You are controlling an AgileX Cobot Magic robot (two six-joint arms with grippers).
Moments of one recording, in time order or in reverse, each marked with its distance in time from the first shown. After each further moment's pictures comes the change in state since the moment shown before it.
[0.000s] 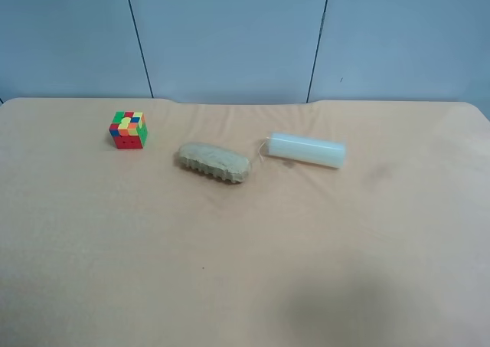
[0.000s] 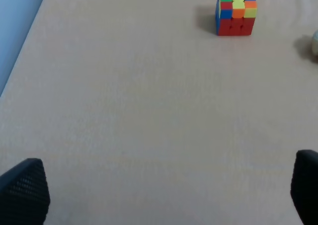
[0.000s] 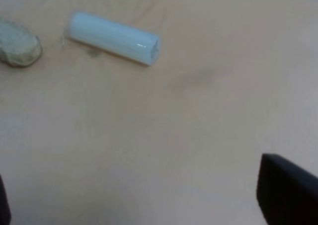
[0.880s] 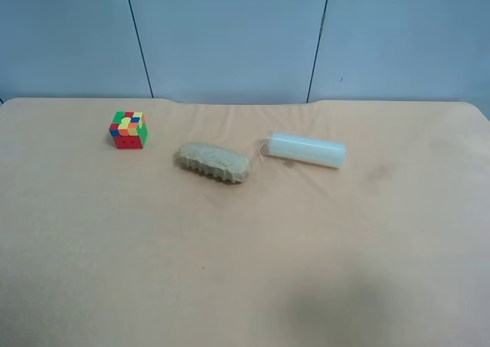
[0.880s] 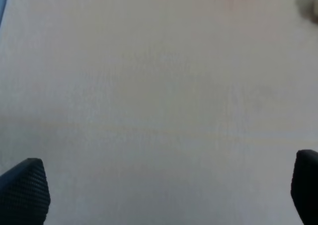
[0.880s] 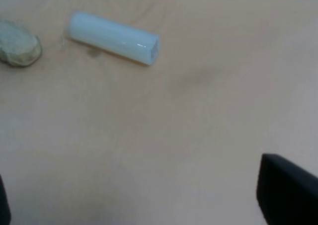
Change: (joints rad) left arm 0.000 0.512 -0.295 0.000 0.100 0.000; right arm 0.000 0.000 0.000 0.000 0.000 0.000
